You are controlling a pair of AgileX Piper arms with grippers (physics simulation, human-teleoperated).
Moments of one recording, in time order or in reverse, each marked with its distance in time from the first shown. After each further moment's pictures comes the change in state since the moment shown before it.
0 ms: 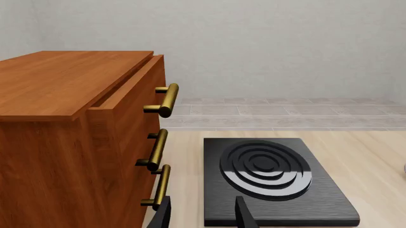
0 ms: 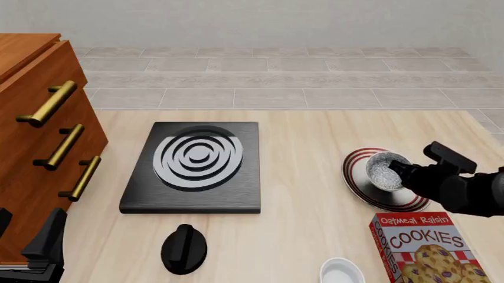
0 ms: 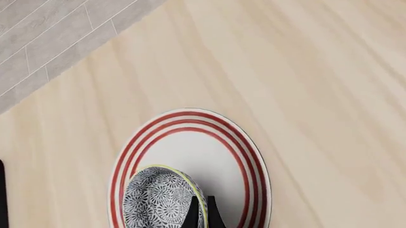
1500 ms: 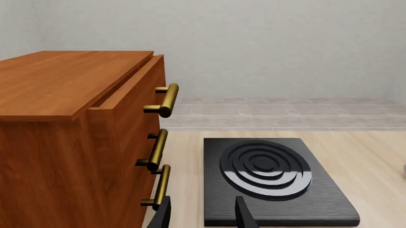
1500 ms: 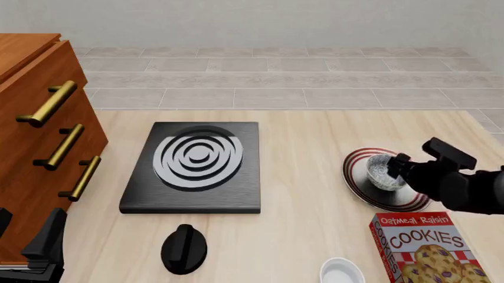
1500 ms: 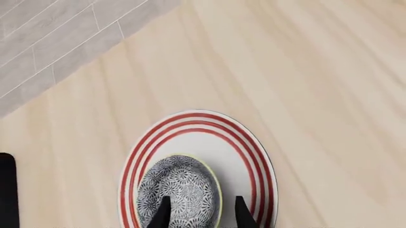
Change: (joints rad) left arm 0.000 0.000 0.000 0.000 0.000; right arm 0.018 -0.034 -0.004 0.020 -0.011
